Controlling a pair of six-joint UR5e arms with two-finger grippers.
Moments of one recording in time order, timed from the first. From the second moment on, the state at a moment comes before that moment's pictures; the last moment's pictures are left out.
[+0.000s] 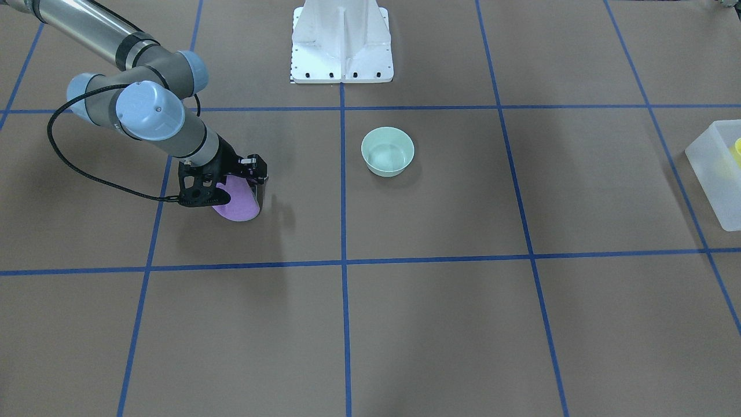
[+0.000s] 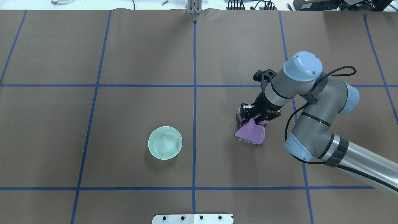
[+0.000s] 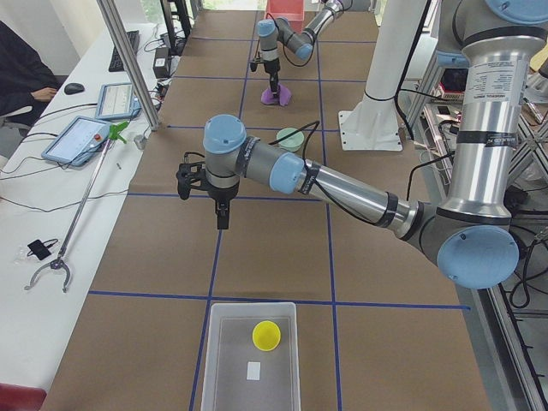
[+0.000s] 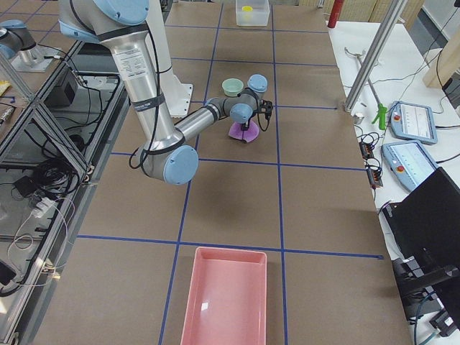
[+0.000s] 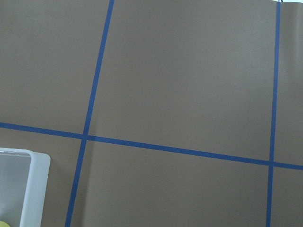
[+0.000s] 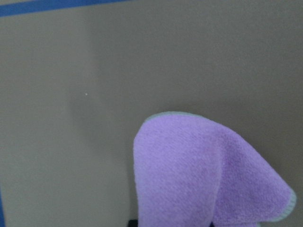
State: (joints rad) left arm -1.41 -1.65 -1.91 -1.58 -2.40 -0.59; right arm 0.69 -1.16 1.65 -1.23 2.24 1.16
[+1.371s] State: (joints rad) left arm -0.50 -1.93 -1.98 -1.69 -1.80 -1.54; right arm 1.11 -1.34 1.75 -1.24 2.37 0.89
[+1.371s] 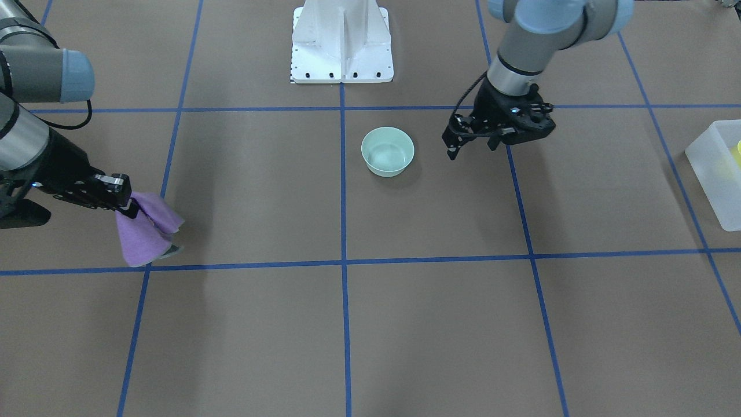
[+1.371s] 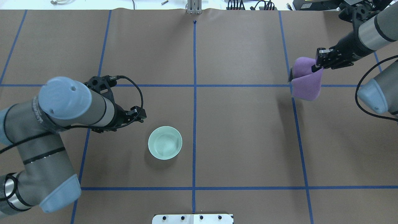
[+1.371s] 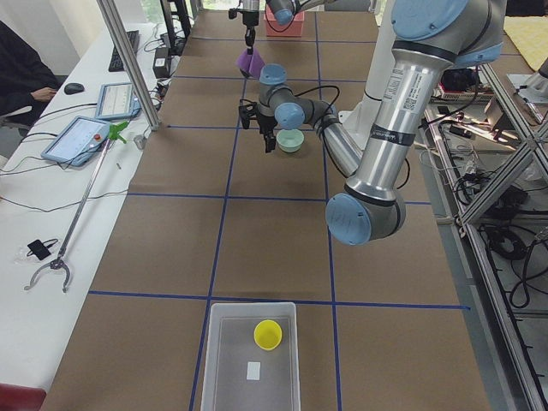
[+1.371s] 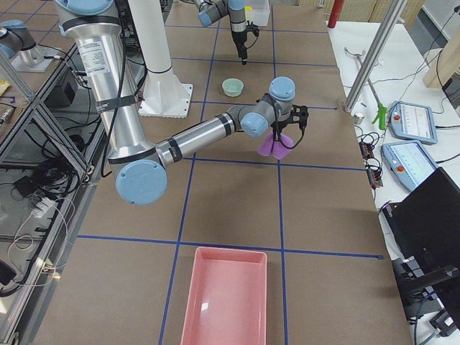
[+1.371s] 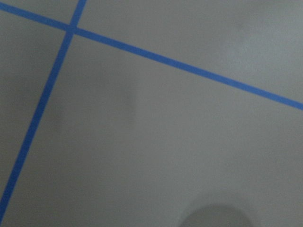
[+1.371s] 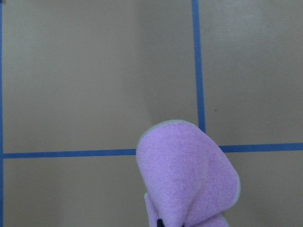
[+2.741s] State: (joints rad) left arm -0.36 -1.99 -1.86 -1.80 -1.70 -1.64; right arm 1.22 -1.46 1.79 -1.29 2.37 0.66
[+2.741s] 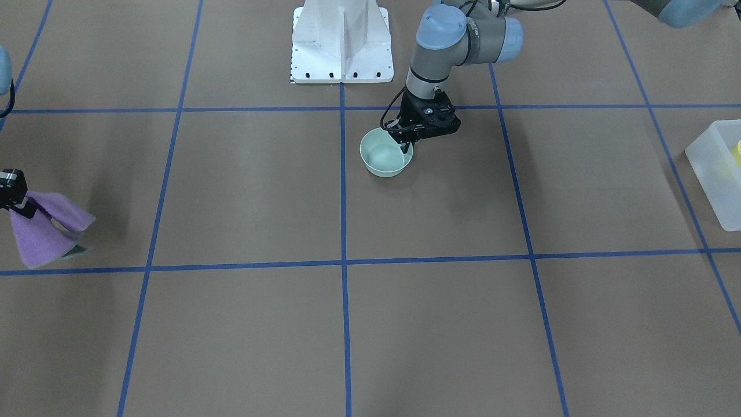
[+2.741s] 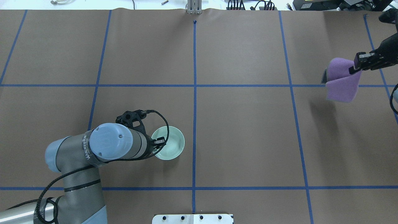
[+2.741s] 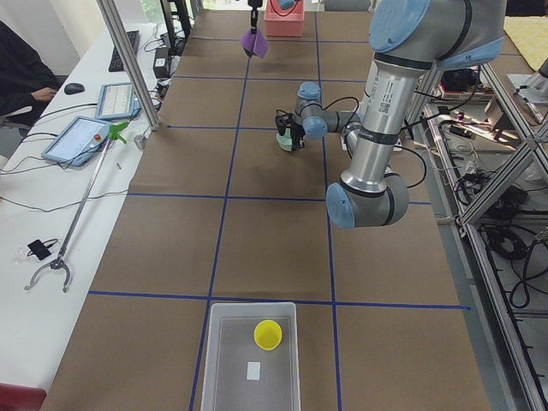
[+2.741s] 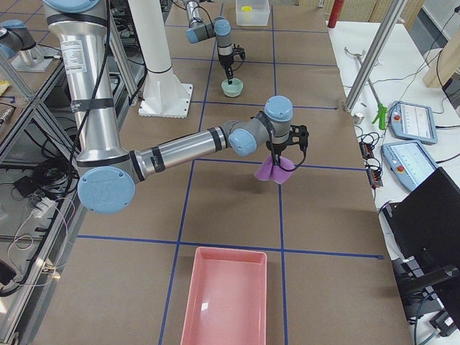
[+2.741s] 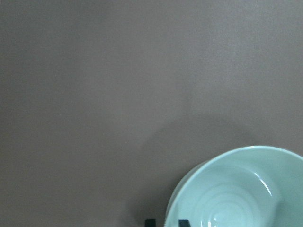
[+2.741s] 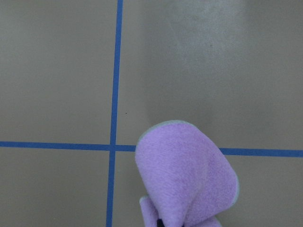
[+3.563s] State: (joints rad) left arm -0.66 -1.95 -2.06 -1.64 -1.94 -1.47; right arm 1.37 -1.64 1.83 -1.35 2.37 0.32
